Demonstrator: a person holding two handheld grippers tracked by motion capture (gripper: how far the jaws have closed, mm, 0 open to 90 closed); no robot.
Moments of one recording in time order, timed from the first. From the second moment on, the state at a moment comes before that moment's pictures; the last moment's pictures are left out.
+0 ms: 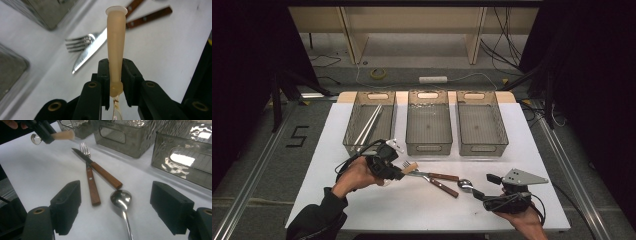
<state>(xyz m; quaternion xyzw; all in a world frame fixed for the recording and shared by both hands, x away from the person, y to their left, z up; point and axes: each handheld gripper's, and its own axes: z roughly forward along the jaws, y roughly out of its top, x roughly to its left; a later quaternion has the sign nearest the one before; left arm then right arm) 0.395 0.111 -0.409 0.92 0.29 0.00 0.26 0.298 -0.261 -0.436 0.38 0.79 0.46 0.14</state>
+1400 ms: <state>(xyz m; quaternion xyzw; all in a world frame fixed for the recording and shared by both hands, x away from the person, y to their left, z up) 0.483 0.069 -0.359 0.84 0.38 0.08 0.38 0.299 -0.262 -0.435 0.38 0.79 0.47 0.14</state>
